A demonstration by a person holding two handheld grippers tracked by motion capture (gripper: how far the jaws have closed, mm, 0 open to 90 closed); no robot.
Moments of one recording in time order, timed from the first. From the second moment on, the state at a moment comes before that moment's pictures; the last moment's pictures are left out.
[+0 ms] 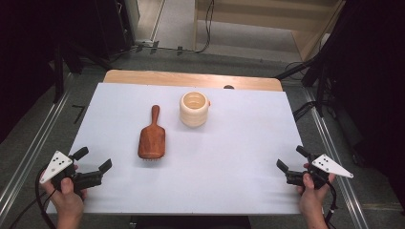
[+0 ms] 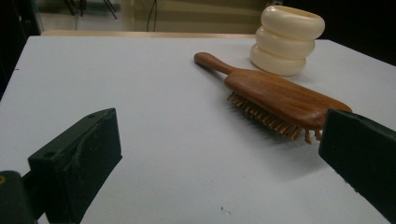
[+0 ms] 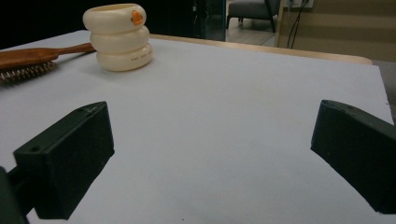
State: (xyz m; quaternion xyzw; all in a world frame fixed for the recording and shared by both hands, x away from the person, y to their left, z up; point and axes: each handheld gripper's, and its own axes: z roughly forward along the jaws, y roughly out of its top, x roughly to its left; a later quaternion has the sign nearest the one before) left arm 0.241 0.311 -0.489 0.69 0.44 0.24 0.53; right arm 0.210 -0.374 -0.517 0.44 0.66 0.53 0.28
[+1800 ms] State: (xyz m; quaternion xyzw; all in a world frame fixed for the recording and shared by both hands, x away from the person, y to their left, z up) left arm 0.314 0.231 -0.431 0.73 0.44 0.20 0.48; right arm 0.210 -0.367 -0.518 0.42 0.68 0.53 0.28
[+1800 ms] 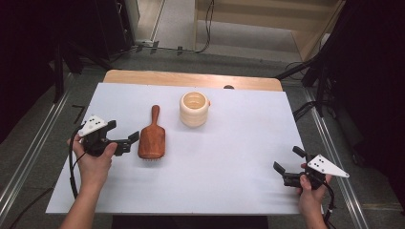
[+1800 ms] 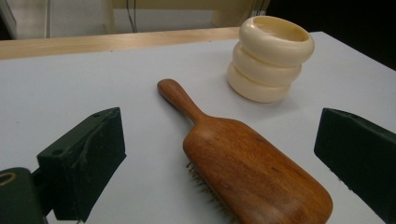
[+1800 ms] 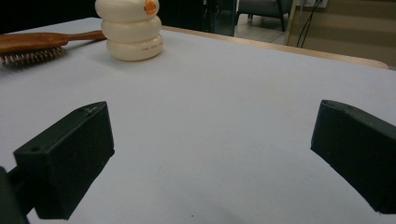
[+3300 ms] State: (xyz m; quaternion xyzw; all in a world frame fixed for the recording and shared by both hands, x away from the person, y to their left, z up) left arm 0.422 0.163 -0.455 0.77 0.53 0.10 0.33; right arm 0.211 -0.364 -0.518 0.42 0.69 0.52 0.28
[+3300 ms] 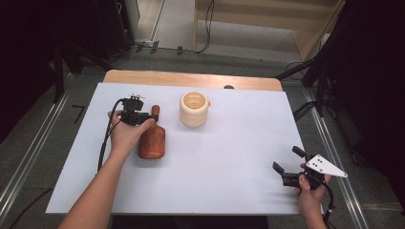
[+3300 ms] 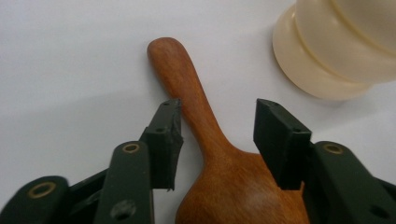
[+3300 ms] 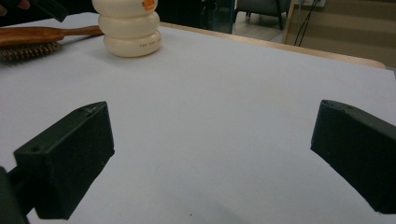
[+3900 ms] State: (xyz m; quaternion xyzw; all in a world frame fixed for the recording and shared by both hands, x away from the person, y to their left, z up) left arm 0.442 0.136 -0.466 0.82 0.49 0.10 0.28; right arm 0.211 -0.364 -0.519 0.42 0.69 0.52 0.29
